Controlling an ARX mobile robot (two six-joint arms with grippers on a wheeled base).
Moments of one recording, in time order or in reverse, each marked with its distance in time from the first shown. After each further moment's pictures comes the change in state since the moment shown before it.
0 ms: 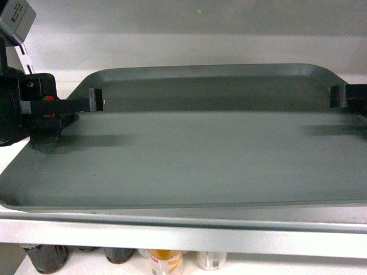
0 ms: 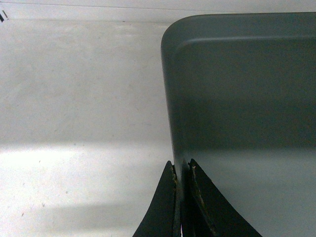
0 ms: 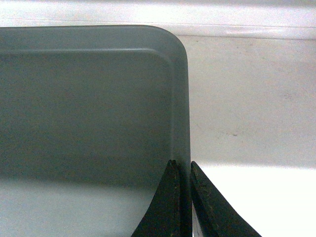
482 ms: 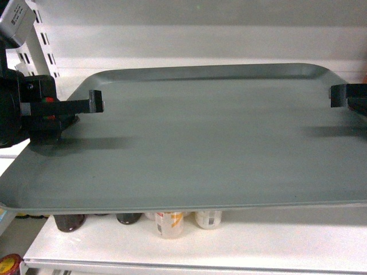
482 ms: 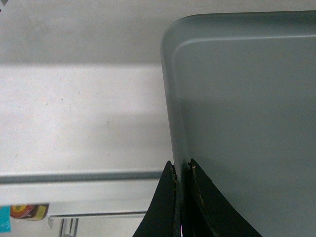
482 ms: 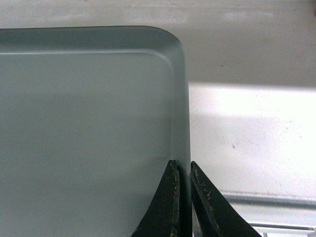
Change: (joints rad) left arm 0.001 0.002 -0.001 -0.003 0.001 -0.003; right arm 0.000 -0.006 0.000 -0.005 0.000 -0.003
